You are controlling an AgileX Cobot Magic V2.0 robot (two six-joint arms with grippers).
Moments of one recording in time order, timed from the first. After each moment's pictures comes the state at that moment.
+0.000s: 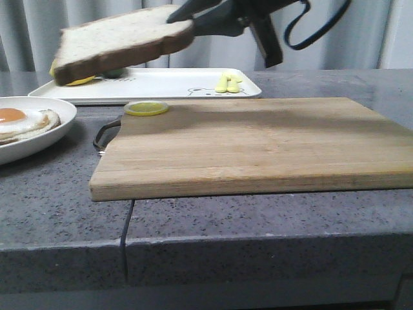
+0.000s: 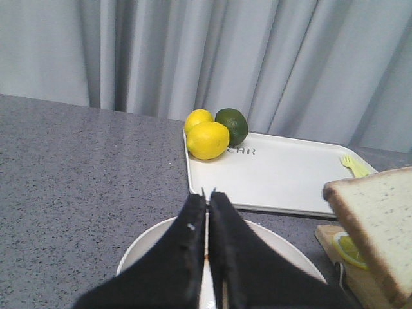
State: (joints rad) left arm -0.04 0.40 -0.36 -0.11 0.09 -0.11; right arm 0.39 1.70 -1.22 1.48 0.67 -0.62
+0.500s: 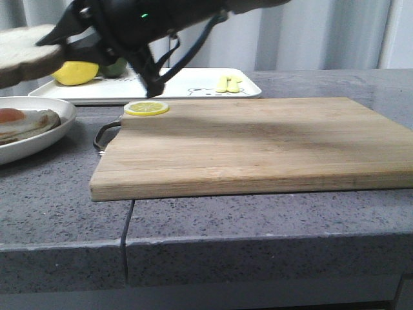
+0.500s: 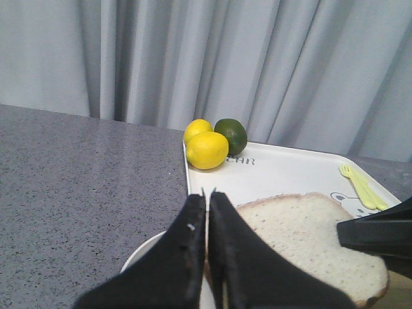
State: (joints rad) left arm -0.04 0.40 -0.36 -0.11 0.06 -0.11; right arm 0.67 1.93 -1.41 1.69 0.55 -0.71
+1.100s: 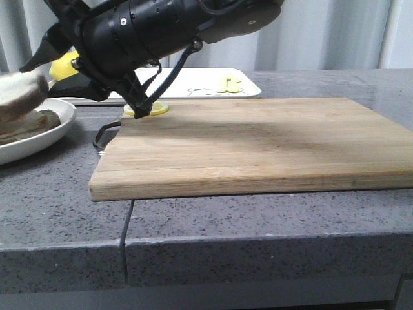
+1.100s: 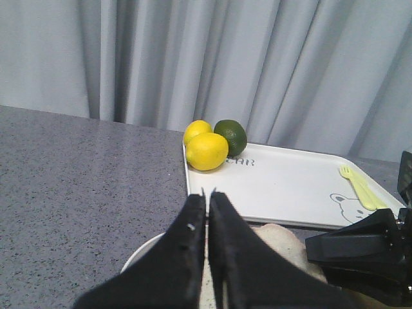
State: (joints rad) left arm -0.04 0.40 -0.36 -0.11 0.06 -0.11; right arm 0.70 2.01 -1.46 1.70 0.50 -0.78
